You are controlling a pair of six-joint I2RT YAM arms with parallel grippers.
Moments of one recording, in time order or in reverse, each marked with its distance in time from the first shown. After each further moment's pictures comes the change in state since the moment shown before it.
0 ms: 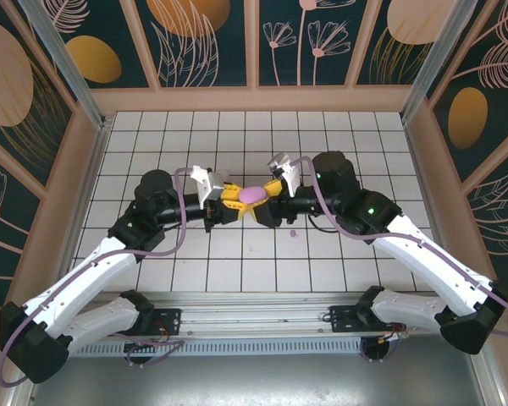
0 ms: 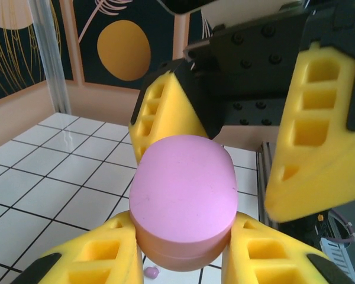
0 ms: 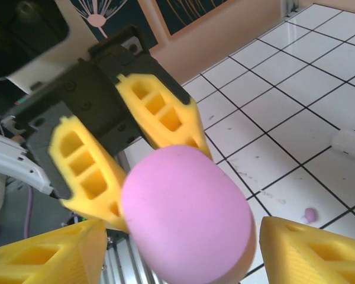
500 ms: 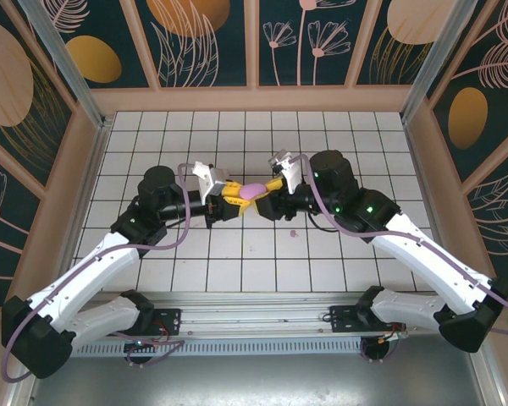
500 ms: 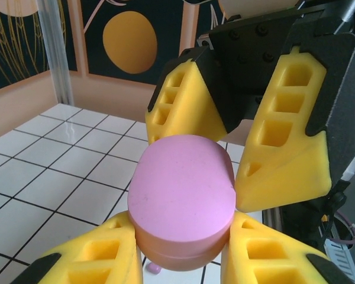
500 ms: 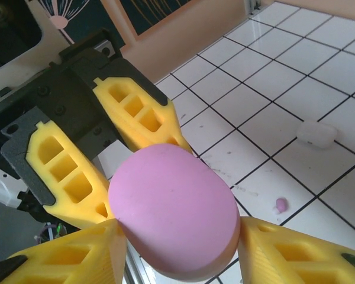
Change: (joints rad) left arm 0.016 0.043 0.011 -0.005 0.000 -0.011; right arm -0.014 0.019 0.019 -0.029 0.100 0.026
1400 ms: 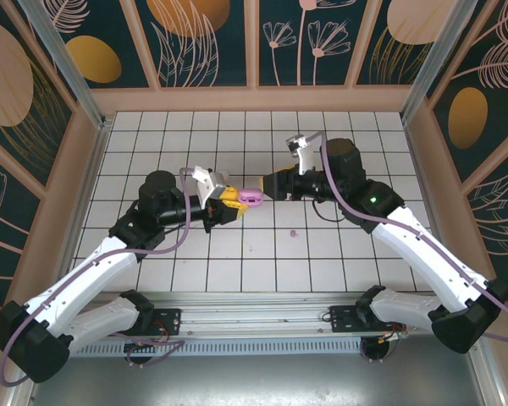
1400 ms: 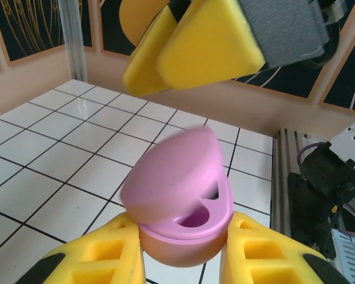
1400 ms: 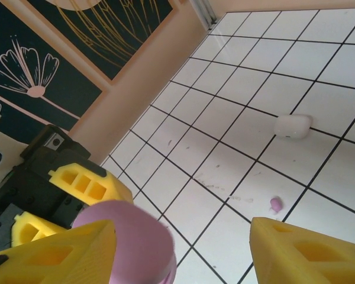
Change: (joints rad) left arm -0.009 -0.039 -0.028 -0.076 -0.086 0.005; right arm -0.112 0.017 0.018 0.035 -0.015 0.230
